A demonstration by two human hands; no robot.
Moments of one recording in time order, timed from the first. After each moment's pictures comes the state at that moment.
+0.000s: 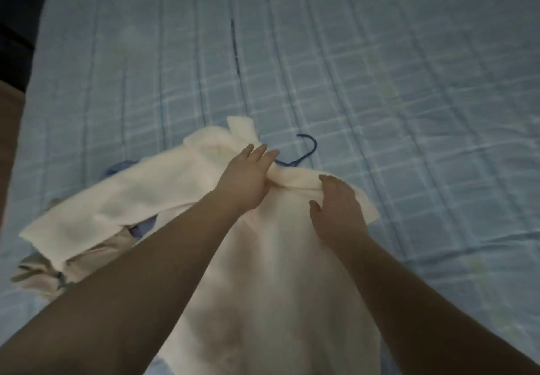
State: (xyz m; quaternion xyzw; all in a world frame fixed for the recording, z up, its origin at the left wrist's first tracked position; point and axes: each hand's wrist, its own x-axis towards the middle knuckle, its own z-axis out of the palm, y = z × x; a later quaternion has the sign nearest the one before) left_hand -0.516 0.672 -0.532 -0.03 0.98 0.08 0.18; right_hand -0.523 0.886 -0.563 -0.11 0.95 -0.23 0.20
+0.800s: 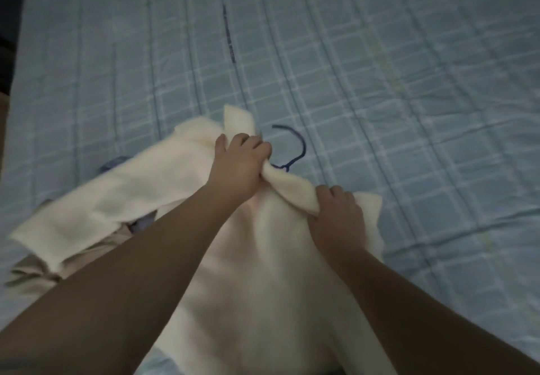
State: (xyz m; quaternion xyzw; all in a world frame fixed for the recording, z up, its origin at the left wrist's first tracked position) left_hand -0.503 0.660 -0.539 0.01 1.00 0.01 0.05; right_hand -0.477 0.877 -0.578 -0.12 0.97 -0.17 0.13
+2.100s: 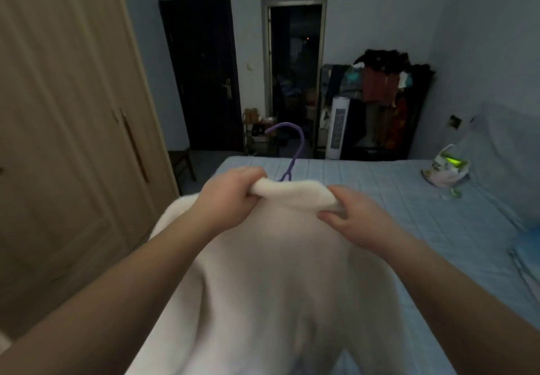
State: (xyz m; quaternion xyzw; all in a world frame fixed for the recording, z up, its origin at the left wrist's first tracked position) left_hand 0.011 0.875 0.008 -0.14 0.95 0.08 -0.26; right_hand -0.156 1.087 -0.024 -0.44 0.86 -0.26 0.01
